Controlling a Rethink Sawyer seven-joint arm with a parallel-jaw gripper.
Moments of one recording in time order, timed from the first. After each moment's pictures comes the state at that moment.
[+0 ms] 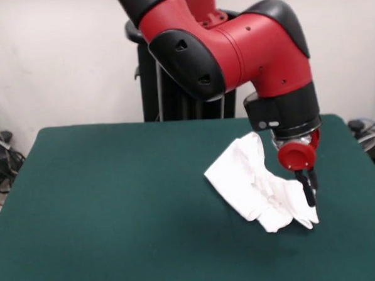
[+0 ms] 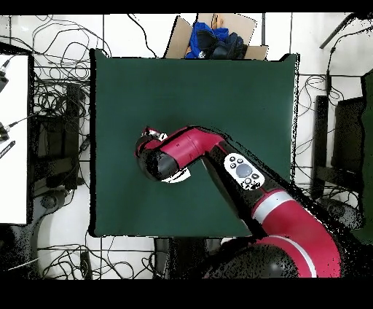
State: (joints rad) arm -0.57 -0.50 0.74 1.77 -0.84 0.32 1.08
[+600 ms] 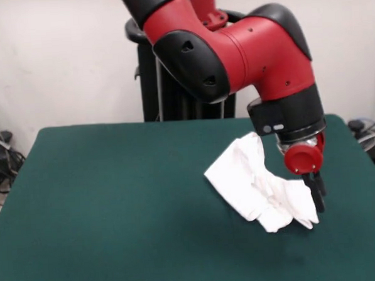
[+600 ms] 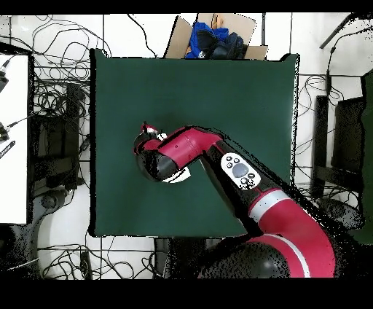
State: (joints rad) arm -0.55 -0.50 0.72 1.76 -0.88 0.25 1.08
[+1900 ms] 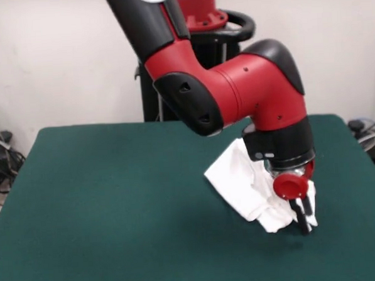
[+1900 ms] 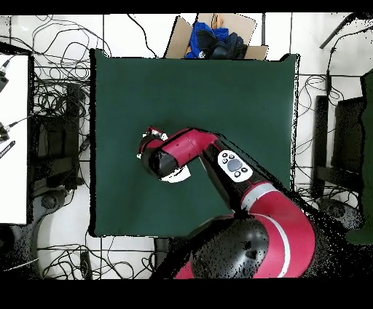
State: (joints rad) arm -0.51 -0.37 0.64 1.67 -0.88 0.26 1.08
